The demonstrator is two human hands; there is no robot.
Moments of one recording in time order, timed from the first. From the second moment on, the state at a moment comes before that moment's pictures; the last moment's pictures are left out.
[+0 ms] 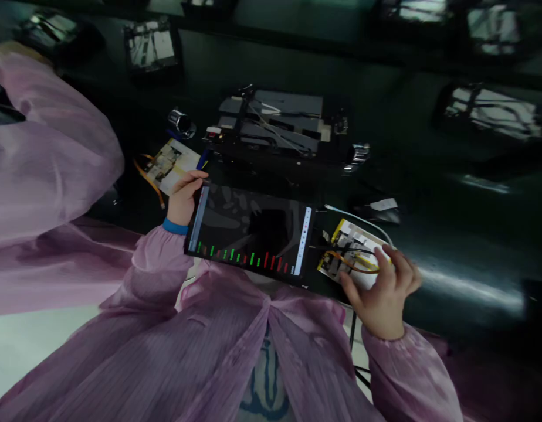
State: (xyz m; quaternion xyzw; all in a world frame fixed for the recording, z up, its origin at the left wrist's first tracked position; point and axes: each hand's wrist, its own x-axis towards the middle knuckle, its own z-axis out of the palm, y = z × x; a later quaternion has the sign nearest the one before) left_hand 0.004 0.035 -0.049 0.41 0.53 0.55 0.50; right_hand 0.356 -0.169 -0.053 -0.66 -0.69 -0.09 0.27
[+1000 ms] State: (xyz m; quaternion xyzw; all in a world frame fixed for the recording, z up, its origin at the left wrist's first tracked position) left_hand 0.000 0.035 -0.052 0.40 0.49 0.51 0.57; right_hand 0.276 -0.130 -0.028 -0.54 -0.79 0.05 0.29
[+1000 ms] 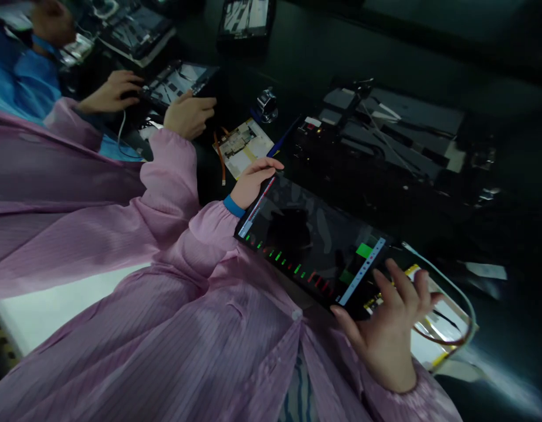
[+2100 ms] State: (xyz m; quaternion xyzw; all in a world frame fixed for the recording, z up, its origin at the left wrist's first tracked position) left_hand 0.002 0.035 -0.044 0.44 0.54 0.50 0.52; right_hand 0.308 -0.151 -0.041 -0.65 -0.70 -0.03 0.30
